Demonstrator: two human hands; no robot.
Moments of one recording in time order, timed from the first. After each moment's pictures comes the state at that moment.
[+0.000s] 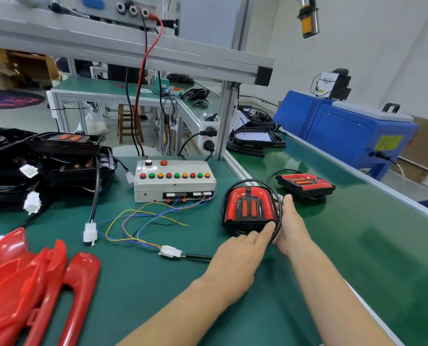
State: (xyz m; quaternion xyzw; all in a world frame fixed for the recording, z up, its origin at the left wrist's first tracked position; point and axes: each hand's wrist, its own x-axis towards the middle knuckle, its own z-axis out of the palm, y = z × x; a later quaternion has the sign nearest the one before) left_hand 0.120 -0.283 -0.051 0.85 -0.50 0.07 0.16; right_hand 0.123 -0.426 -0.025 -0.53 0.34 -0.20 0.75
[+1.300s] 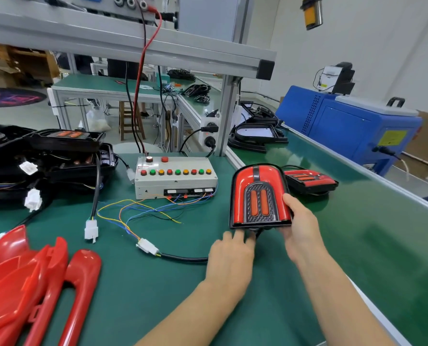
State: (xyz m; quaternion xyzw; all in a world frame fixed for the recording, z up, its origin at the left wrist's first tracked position) left_hand 0.120 -0.287 -0.063 0.91 -0.39 0.05 0.10; right_hand 0.102 -0.420 -0.021 -0.54 0.25 -0.29 0.75
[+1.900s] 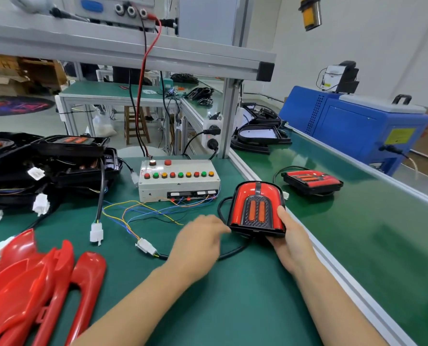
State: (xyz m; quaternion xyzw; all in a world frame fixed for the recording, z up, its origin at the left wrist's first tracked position) left_hand 0.164 -0.231 -0.046 0.88 -0.39 0.05 0.27; right_hand 0.107 -0.426 -0.057 -0.49 0.24 -0.21 0.81
